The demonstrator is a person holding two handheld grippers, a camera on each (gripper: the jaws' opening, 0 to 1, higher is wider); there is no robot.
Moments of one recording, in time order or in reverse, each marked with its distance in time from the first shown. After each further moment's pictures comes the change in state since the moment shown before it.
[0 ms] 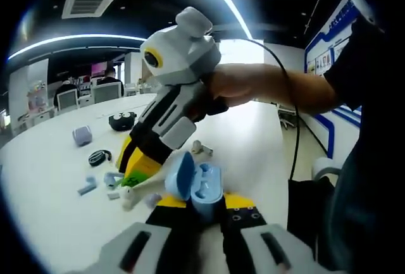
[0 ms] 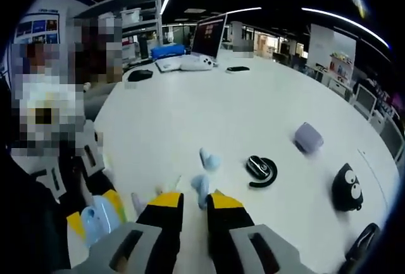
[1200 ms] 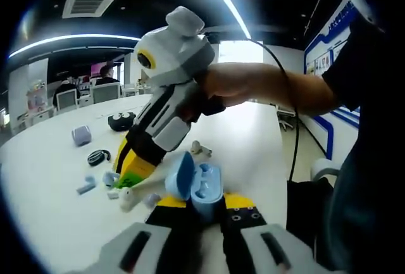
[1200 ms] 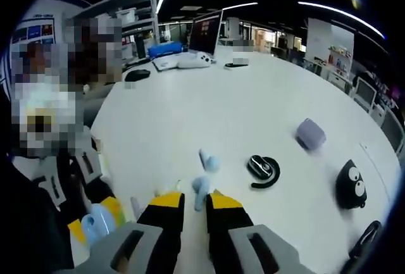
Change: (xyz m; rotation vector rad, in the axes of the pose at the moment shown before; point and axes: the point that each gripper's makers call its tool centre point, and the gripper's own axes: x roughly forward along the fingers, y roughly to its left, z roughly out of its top) left arm -0.001 -0.002 0.000 -0.005 -0.009 -0.009; right arm 0.005 0.001 0.002 0.036 0.023 0.007
